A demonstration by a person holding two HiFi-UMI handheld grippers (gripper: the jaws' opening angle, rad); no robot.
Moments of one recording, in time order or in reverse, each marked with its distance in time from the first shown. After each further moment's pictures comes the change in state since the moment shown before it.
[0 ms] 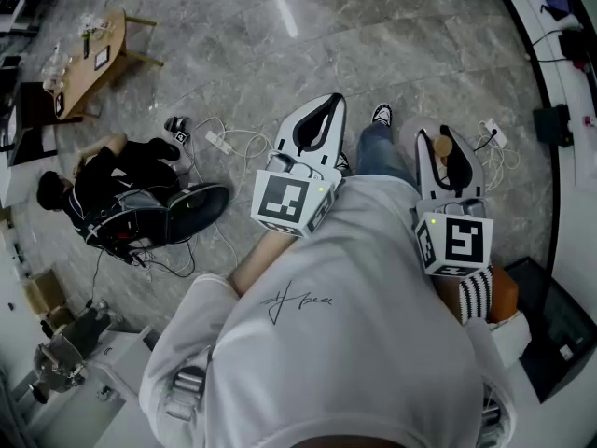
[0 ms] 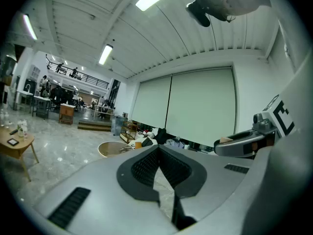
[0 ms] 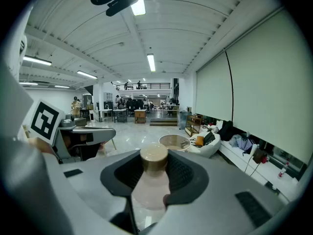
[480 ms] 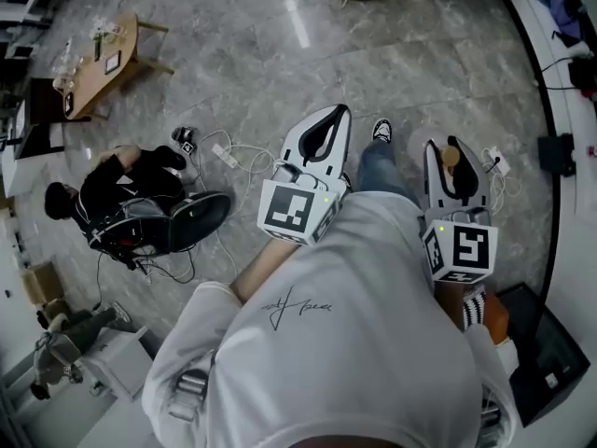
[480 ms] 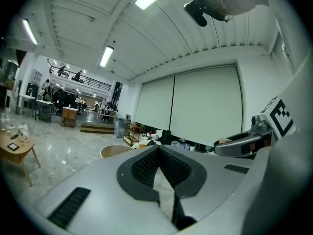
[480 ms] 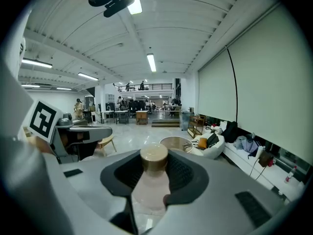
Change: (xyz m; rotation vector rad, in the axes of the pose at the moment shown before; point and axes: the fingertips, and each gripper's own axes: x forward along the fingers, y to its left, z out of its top) left arm 0.051 0.026 0.026 0.011 -0.008 0.038; right arm 0.053 -0.038 0.027 0.007 -0.005 0.031
